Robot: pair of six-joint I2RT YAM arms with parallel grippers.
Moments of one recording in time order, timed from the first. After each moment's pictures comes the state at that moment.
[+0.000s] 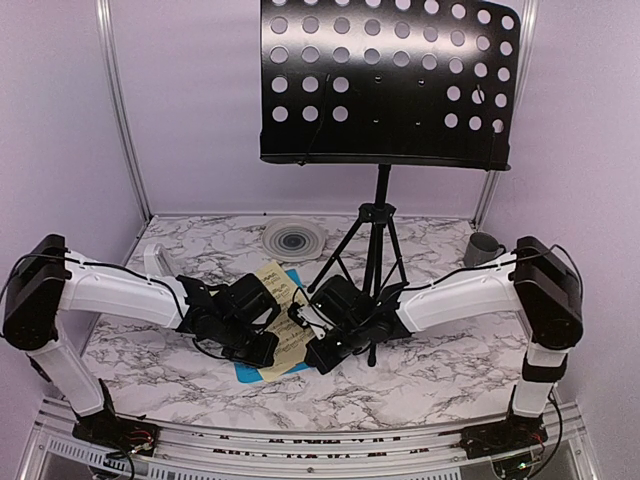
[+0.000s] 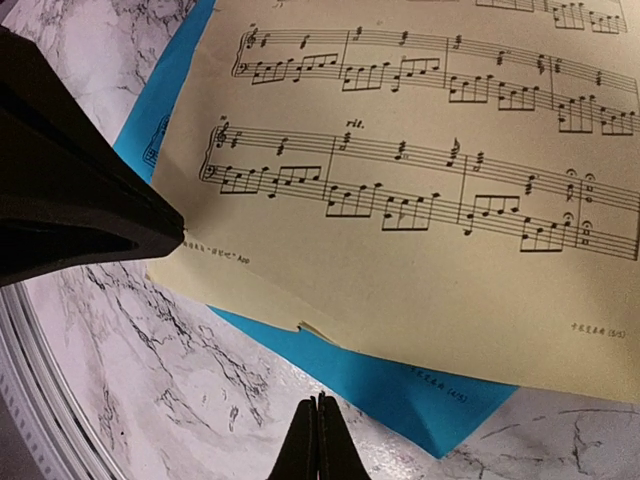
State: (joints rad) left arm -0.99 1.66 0.94 -0.42 0.09 -0.65; right arm 1.06 1.86 1.13 -0.26 -0.18 0.32
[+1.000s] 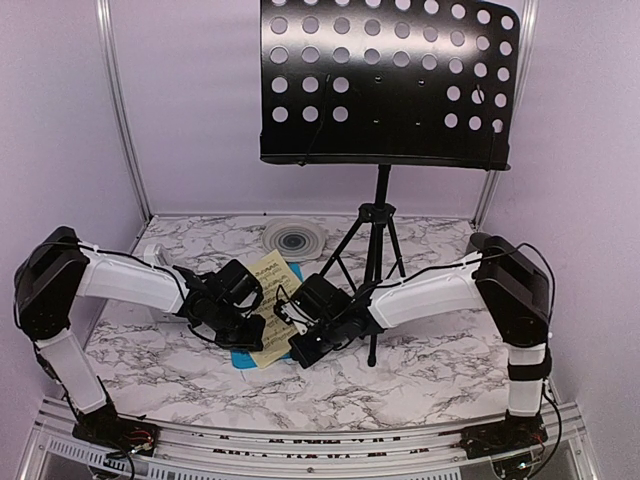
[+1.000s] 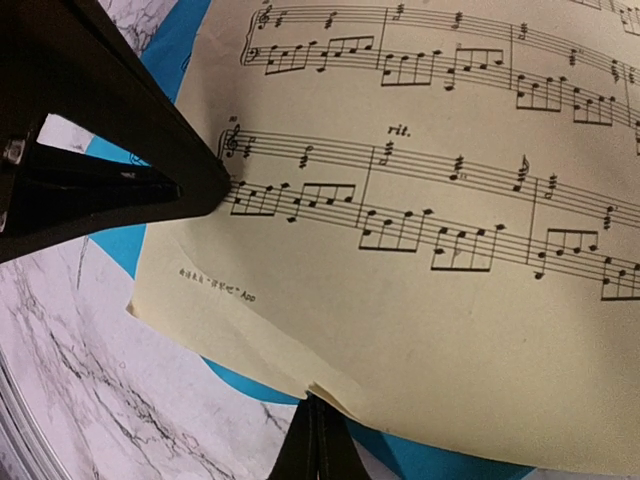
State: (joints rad) left arm -0.81 1.73 0.92 -0.35 0.16 -0.66; right arm 1.06 2.03 1.29 -0.27 -0.14 0.33
